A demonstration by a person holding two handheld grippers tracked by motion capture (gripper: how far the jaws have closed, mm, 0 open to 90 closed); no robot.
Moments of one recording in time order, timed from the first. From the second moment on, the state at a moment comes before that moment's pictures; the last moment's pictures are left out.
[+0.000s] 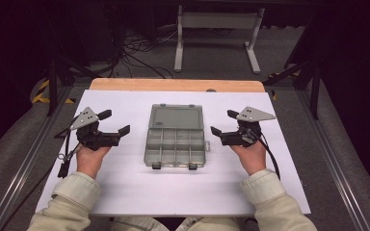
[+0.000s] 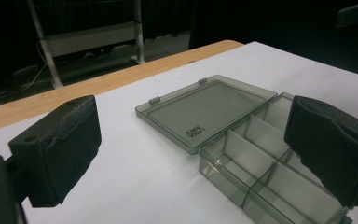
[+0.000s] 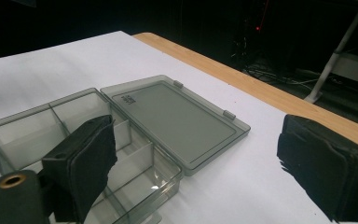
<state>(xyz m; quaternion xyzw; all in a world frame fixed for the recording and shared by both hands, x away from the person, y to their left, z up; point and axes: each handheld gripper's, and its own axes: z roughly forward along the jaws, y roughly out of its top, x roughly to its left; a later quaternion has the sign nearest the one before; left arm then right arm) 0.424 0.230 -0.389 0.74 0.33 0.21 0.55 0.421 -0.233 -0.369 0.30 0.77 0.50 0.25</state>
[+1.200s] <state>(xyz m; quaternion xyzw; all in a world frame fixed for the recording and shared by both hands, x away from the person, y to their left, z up) 0.494 0.207 -0.400 0.76 0.35 0.19 0.51 0.494 -0.218 -0.381 0.32 0.79 0.47 0.23</state>
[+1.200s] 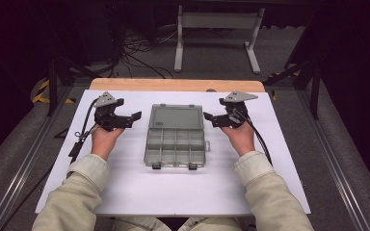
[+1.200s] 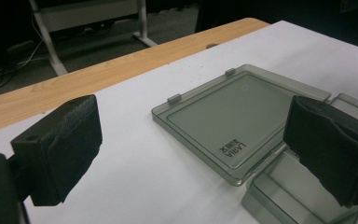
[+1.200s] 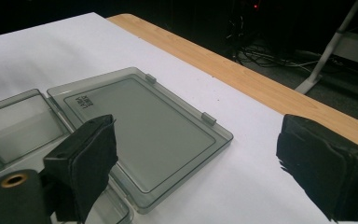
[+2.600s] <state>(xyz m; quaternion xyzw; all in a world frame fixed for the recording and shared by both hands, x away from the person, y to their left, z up) 0.512 0.184 -0.419 0.85 0.37 0.09 0.36 0.518 -0.212 -0.401 0.34 0.87 0.33 0.13</state>
